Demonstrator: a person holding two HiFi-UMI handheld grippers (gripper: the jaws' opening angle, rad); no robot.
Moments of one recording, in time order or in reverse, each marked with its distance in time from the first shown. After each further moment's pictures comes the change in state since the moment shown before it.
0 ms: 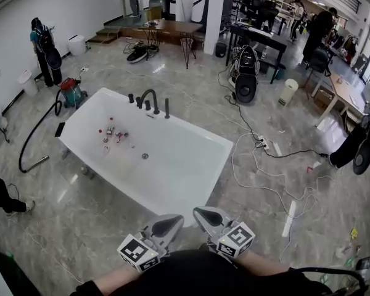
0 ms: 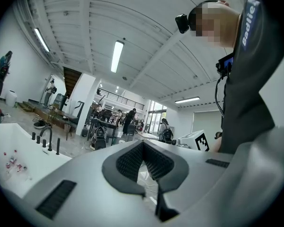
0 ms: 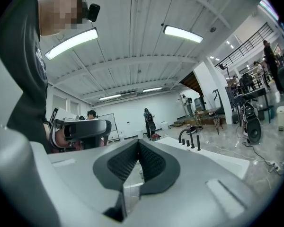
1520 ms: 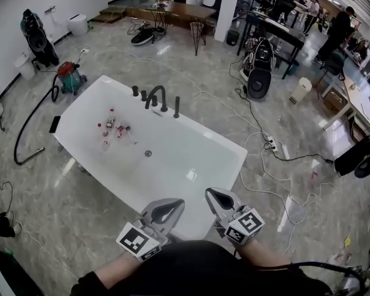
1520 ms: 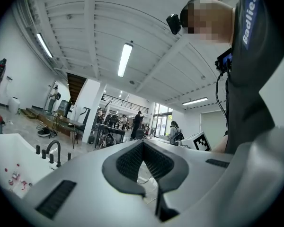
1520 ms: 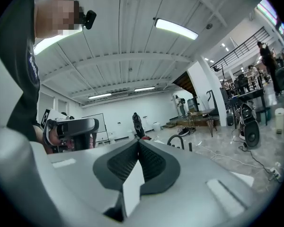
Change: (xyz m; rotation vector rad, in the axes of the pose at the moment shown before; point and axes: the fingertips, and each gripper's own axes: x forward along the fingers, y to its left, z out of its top) left arm 0.074 0.211 0.048 0.040 -0.047 0.046; right arm 0.162 -0.170 0.033 0.007 -0.010 -0.084
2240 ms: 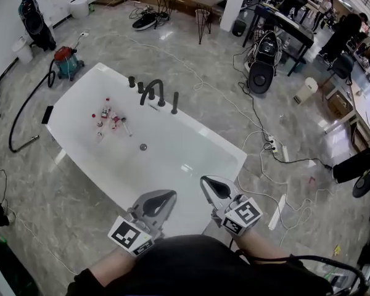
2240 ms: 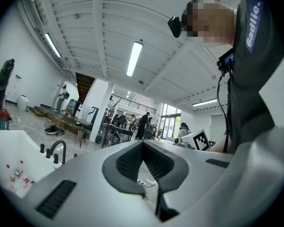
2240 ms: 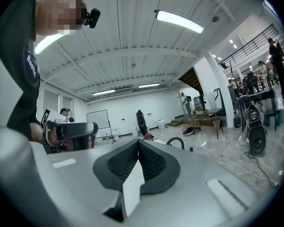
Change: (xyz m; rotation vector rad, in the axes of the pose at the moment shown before) left arm 0.069 0.089 -0.002 -0.039 -0.020 0.100; right arm 0.075 -0.090 0.018 -0.036 0.049 0.067
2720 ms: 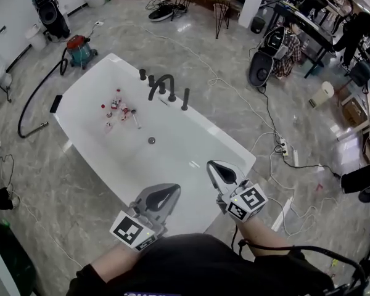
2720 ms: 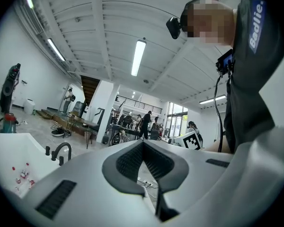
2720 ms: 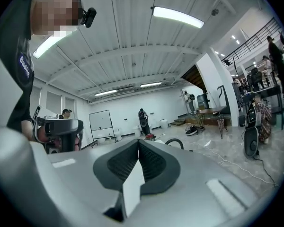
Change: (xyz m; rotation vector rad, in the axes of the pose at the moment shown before) left arm 0.039 0.026 0.004 0.019 -0.009 0.085; right arm 0.041 -0.070 0.004 0.002 0.007 0.057
